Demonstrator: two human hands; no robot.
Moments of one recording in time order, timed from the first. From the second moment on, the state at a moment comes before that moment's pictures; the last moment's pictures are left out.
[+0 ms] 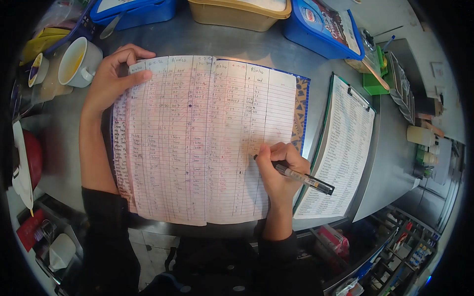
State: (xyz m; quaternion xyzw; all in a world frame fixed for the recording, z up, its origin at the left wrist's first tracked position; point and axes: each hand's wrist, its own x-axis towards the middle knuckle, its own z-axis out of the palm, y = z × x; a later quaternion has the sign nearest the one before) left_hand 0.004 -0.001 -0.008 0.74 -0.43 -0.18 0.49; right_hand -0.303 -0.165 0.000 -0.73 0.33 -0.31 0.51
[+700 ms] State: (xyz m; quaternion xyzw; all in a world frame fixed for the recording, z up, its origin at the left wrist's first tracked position) left_hand 0.002 -0.001 -0.008 0.73 -0.41 -0.20 0.51; right_hand -0.301 -0.164 -0.001 -0.73 0.34 -0.33 0.49
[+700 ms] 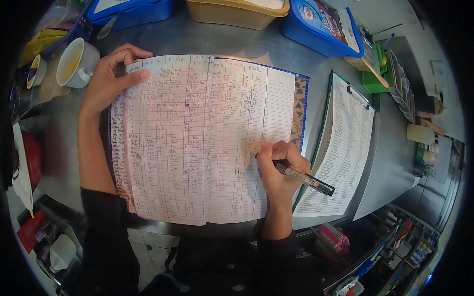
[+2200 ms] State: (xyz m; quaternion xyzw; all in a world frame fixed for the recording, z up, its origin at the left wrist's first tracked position) left_hand 0.008 0.000 -0.011 0.72 -0.48 -0.12 0.49; right_hand -0.306 -0.167 -0.003 -0.78 0.30 -0.34 0.43
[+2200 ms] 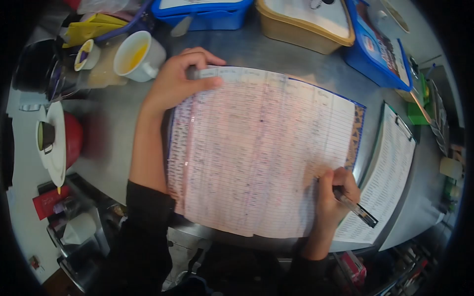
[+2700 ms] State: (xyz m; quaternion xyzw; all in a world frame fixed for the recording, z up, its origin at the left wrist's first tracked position) left_hand 0.008 0.001 -0.012 0.73 -0.46 -0.15 0.49; right_hand -0.310 -0.159 -0.009 -0.76 0.32 -0.37 0.43
